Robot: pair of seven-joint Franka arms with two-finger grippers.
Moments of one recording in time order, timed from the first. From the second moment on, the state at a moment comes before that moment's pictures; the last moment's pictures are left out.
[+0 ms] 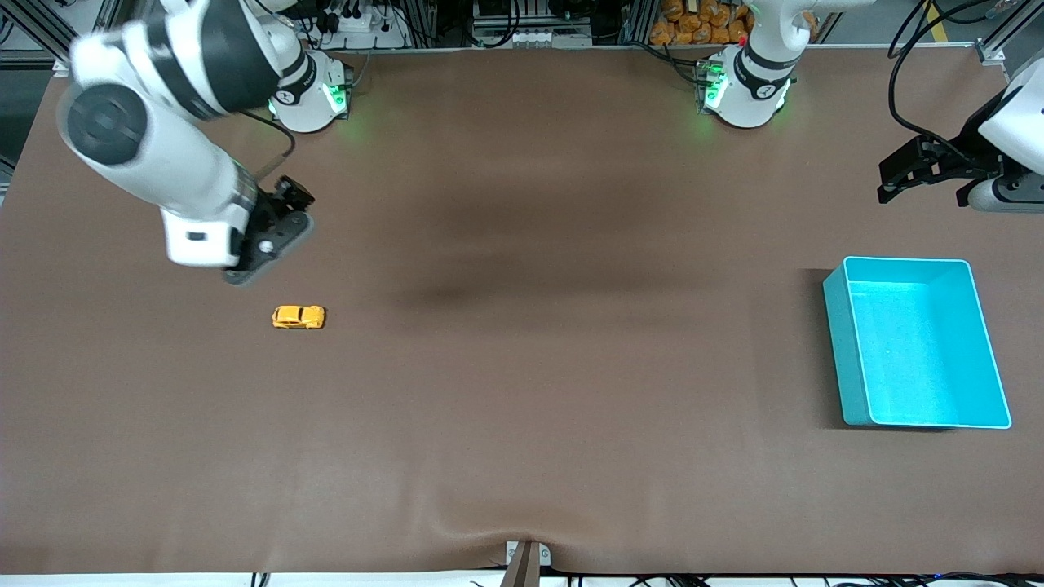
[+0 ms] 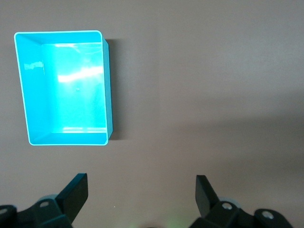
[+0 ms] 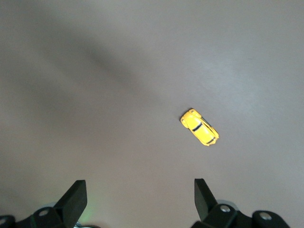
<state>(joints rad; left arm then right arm) -0.04 -0.01 -0.06 -1.50 0.01 1.48 -0.04 0.36 0.09 -0.05 -1.80 0.01 1.70 -0.52</state>
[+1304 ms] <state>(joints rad) -0.04 -0.01 -0.06 -1.51 0.01 1.48 -0.04 0.26 0.16 -0.07 -2.17 -0.13 2.25 -1.23</state>
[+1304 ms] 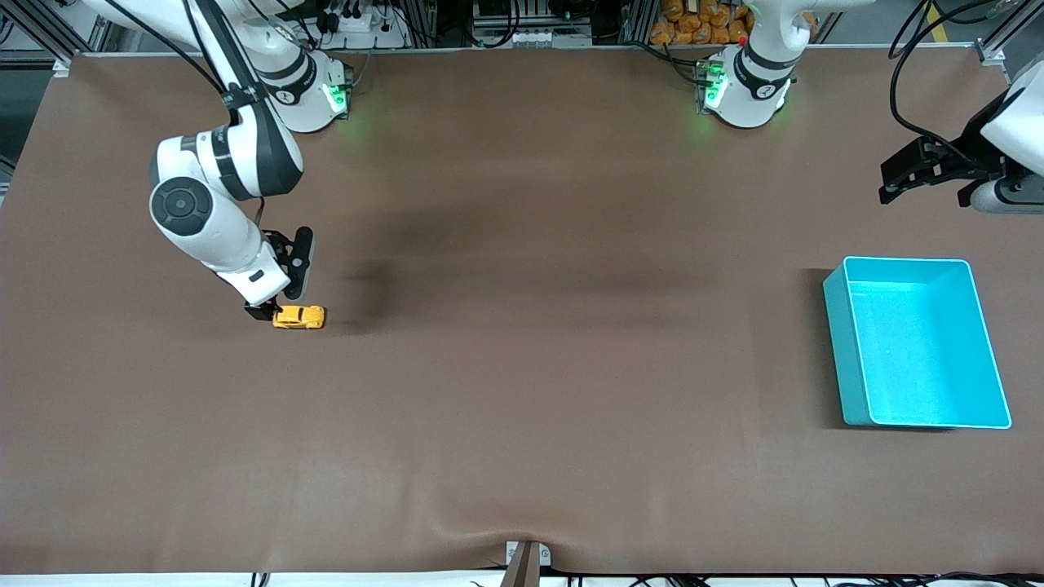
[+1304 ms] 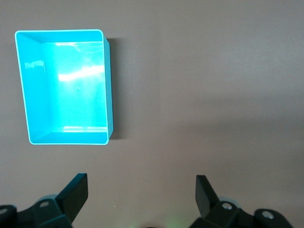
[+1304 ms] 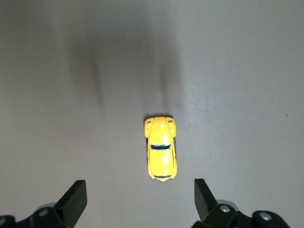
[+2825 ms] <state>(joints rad) -0.04 -0.01 -0.06 -1.51 0.01 1.48 -0.04 0.17 0.34 -0.07 -2.30 -0.14 2.68 -1.32</state>
